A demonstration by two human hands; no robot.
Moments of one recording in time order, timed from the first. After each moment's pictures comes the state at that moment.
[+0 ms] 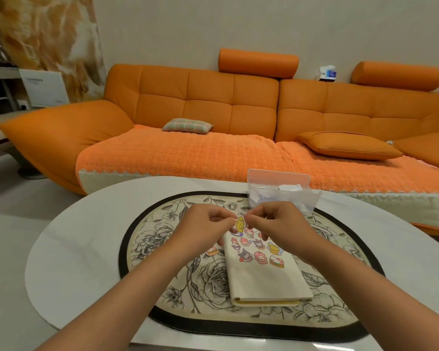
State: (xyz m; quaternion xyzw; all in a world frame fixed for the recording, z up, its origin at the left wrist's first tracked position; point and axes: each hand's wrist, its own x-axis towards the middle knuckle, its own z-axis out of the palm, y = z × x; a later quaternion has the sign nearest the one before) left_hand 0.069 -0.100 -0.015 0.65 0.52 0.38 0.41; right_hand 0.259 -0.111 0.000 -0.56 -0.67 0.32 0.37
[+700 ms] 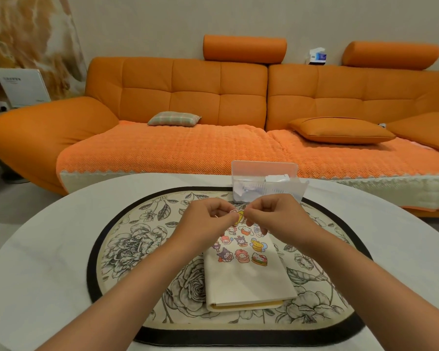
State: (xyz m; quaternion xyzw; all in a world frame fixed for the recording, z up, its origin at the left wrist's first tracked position) left_hand 0.119 -0.080 -0.028 0.64 0.49 0.41 0.42; right_hand 0.301 -0.099 -0.006 -0.58 -0.63 0.36 0.37
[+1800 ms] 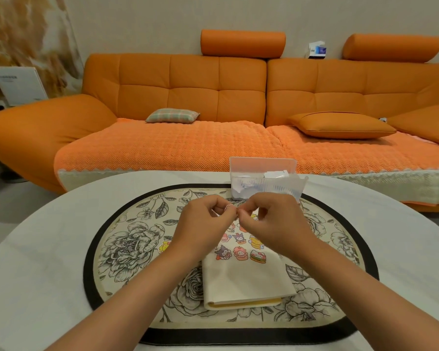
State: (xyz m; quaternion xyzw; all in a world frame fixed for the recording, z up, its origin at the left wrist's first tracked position) left_hand 0.128 -0.081 -0.039 0.65 0.51 0.45 0.33; right_hand 0.293 -0.101 -0.025 -0.54 -0.73 0.07 0.40
